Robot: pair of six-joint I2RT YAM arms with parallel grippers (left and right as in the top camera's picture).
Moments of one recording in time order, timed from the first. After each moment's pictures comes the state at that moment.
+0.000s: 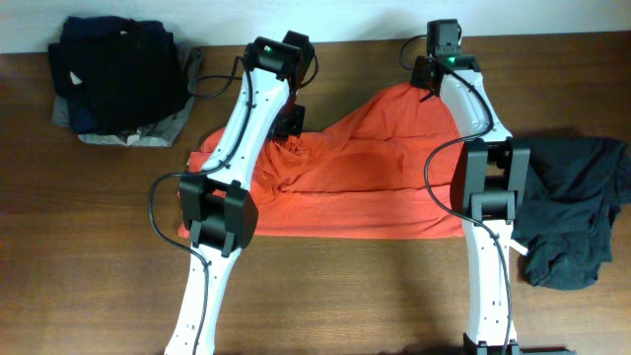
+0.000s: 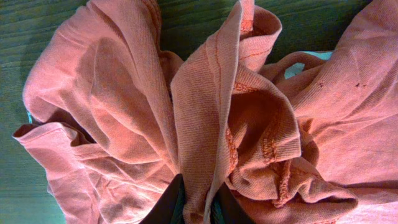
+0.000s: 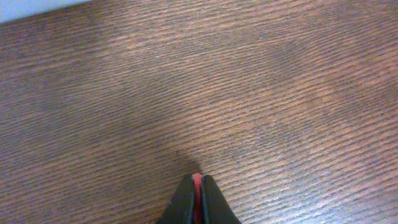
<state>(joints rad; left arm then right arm) -0.39 2.58 2.66 -1.65 -0.15 -0.20 0.01 2.70 2.39 -0.64 0.18 0.25</state>
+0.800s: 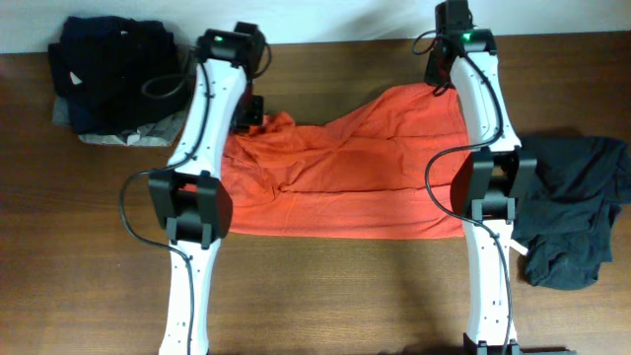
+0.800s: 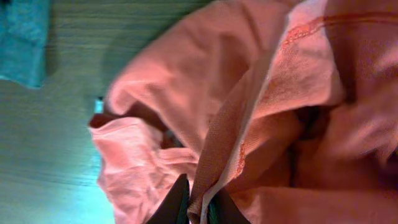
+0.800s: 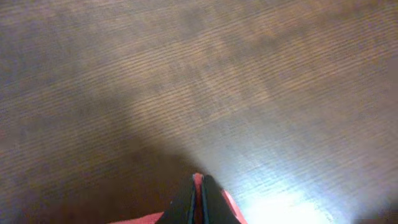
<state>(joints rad) -0.22 2.58 2.66 -1.67 -0.17 -0.20 0.01 2.71 2.70 -1.16 0.30 0.27</state>
